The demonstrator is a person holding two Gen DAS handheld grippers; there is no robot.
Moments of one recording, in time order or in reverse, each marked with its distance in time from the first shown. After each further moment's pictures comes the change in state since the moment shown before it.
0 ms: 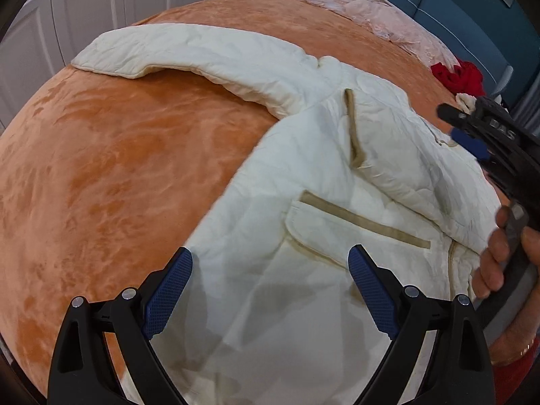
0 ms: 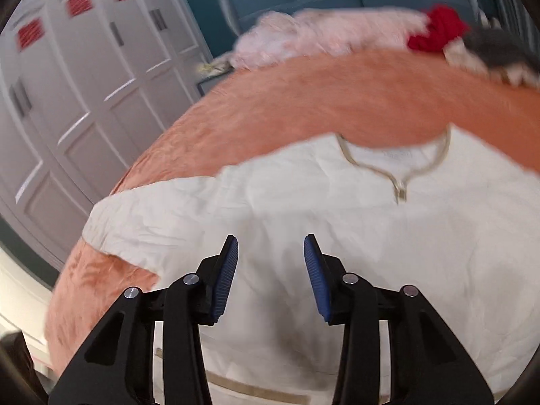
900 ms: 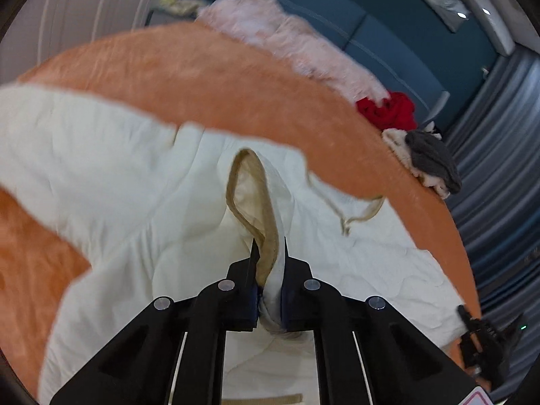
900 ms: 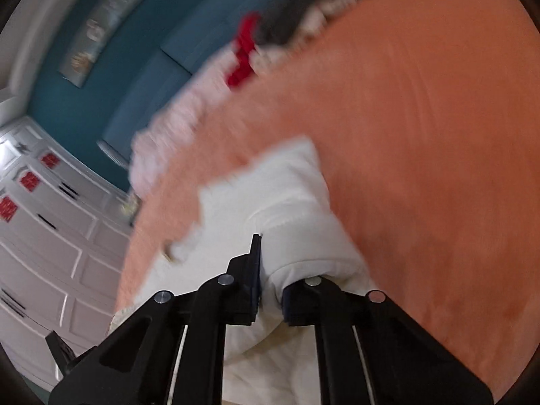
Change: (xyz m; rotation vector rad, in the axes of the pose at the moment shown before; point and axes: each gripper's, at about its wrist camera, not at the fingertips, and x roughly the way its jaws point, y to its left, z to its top) left arm 0.043 -0.115 0.106 0.077 -0.195 -0.332; right arm -0.138 -0.270 -0.057 0.659 -0.301 -0.155
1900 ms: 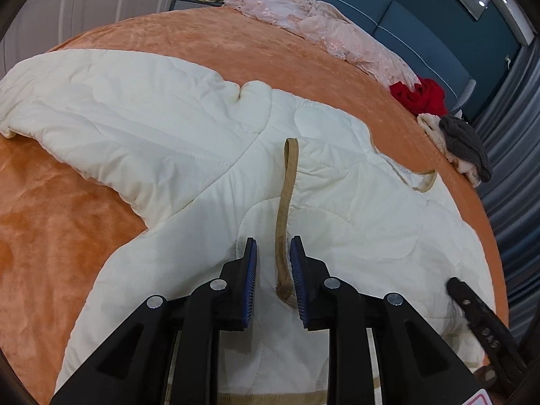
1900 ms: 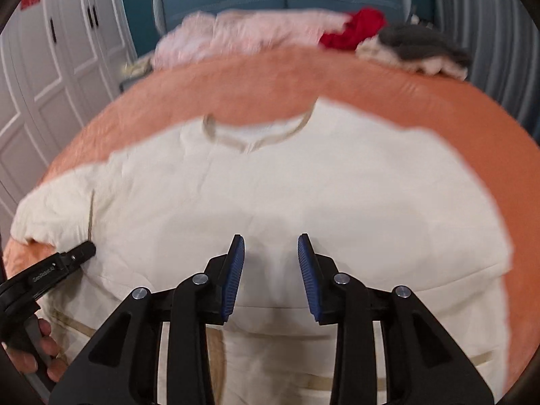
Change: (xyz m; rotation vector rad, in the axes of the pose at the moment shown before) left arm 0.026 0.063 -0.040 -0.031 0.082 0.113; right arm 0.087 0.145 -0.144 -0.631 0.270 -0.230
